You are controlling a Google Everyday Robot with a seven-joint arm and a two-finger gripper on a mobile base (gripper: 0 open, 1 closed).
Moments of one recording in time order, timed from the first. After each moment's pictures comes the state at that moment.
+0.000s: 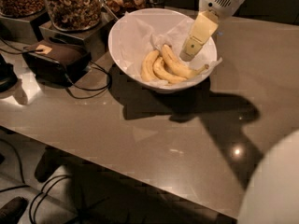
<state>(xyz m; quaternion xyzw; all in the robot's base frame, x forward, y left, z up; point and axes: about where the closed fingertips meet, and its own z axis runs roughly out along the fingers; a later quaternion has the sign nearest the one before) 0.593 -0.121 0.971 -0.54 0.81 0.09 0.19</state>
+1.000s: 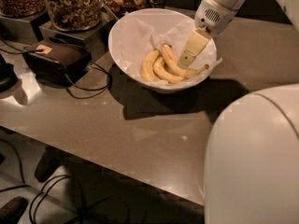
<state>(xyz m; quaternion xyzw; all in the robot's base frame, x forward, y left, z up) 0.617 -0.131 0.918 -0.49 0.85 0.13 0.12</state>
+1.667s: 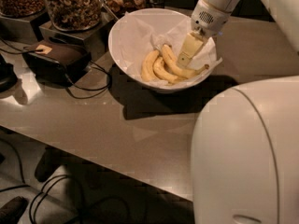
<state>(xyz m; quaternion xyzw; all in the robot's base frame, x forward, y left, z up) 0.629 -0.129 0.904 -0.47 0.87 0.12 0.10</state>
